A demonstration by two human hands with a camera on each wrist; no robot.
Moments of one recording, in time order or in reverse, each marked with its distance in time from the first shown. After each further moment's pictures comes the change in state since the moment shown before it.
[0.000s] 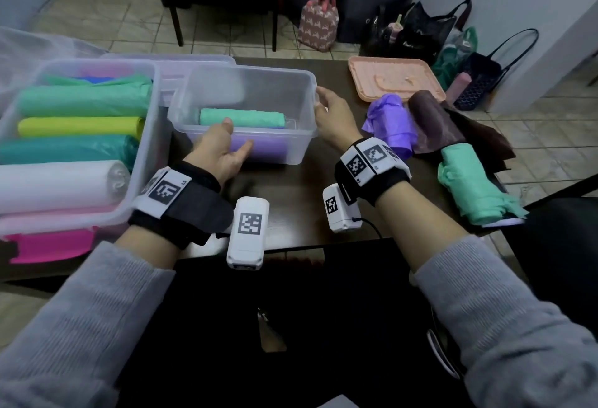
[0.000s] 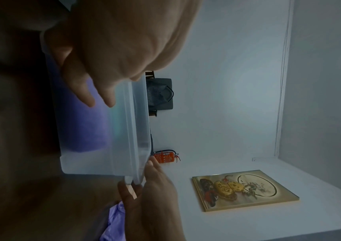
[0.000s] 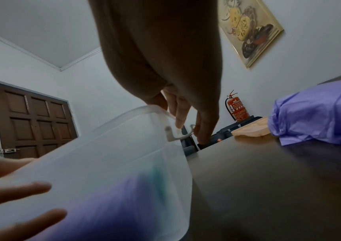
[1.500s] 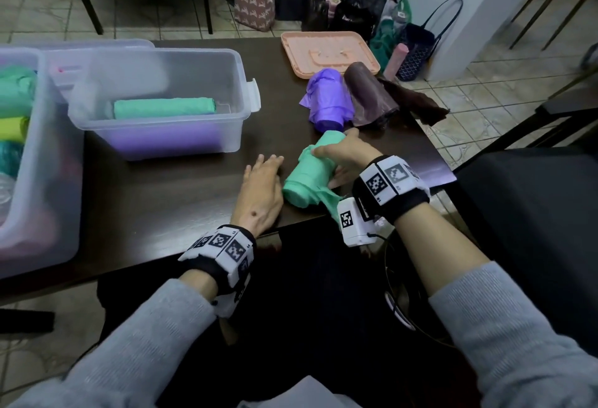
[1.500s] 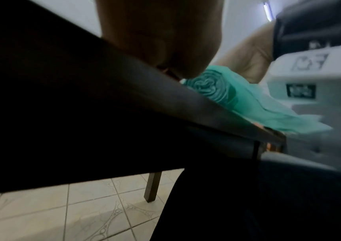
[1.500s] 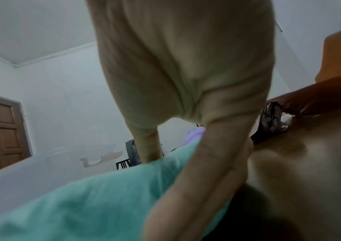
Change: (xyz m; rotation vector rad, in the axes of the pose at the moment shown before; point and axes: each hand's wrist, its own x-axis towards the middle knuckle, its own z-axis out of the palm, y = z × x) left_hand -0.037 -0.163 0.012 1.491 -0.500 0.893; right_hand -0.063 0.080 -0.087 0.038 -0.118 0.712
